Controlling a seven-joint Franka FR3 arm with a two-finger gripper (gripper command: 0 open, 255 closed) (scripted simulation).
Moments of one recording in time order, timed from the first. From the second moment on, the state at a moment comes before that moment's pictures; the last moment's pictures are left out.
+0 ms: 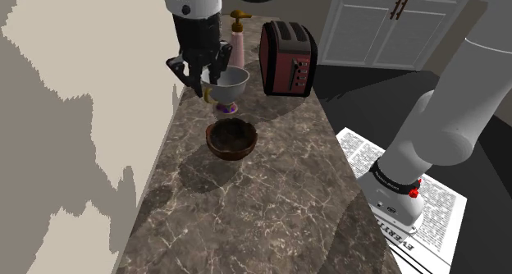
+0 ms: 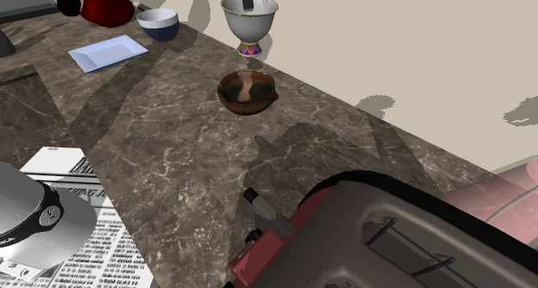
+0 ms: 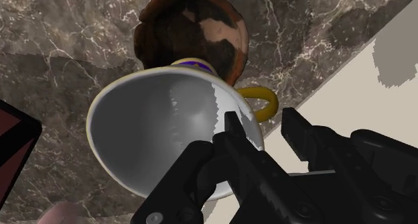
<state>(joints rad) 0.24 0.07 0.62 -1.73 -0.20 1.78 0.90</state>
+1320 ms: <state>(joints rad) 0.24 0.09 0.61 -1.88 -0.22 1.94 0.93</state>
